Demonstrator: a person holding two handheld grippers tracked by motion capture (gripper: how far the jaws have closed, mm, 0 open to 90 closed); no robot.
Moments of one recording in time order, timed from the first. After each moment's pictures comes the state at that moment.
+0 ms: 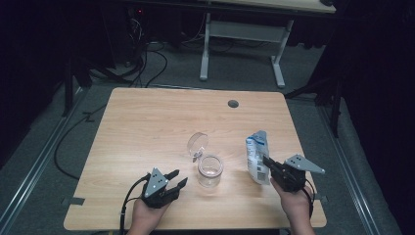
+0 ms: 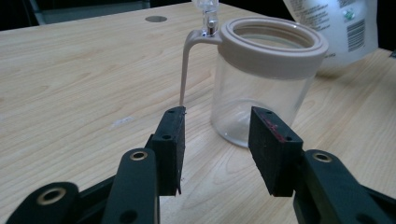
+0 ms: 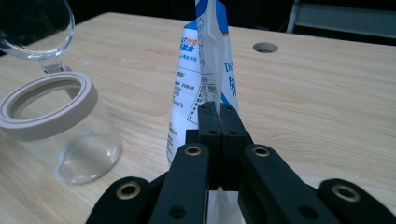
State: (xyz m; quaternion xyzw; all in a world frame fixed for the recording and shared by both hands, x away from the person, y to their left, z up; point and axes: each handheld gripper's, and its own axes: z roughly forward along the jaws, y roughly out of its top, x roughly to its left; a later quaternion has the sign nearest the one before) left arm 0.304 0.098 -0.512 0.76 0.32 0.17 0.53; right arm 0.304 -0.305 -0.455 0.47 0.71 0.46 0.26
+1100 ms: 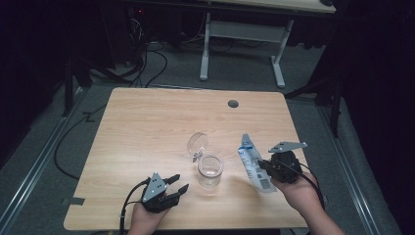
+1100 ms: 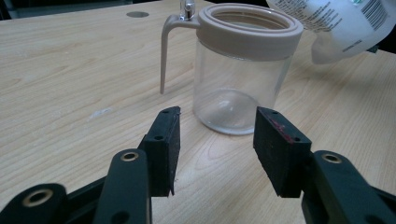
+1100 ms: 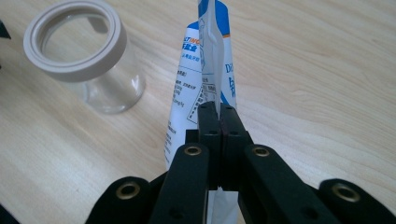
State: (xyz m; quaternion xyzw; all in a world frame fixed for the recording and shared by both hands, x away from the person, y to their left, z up) left arm 0.297 0.101 -0.523 0.77 0.30 0.16 0.54; right arm 0.321 -0.275 -0.400 0.46 0.82 0.28 0.17
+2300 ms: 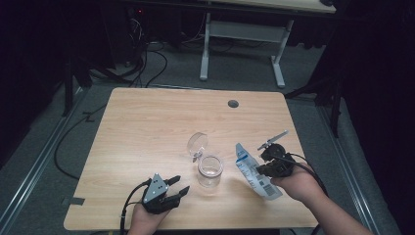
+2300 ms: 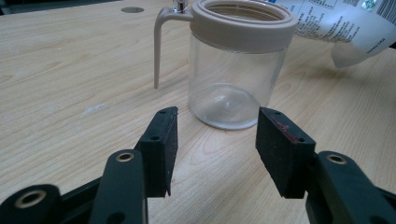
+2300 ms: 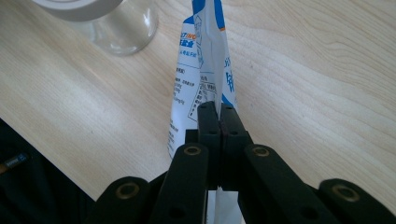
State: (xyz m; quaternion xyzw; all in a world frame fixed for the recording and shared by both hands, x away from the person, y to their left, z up) left arm 0.295 0.099 -0.524 0.78 0.29 0.15 0.53; right arm 0.342 -0.259 -0.393 0.45 0.88 0.15 0.08
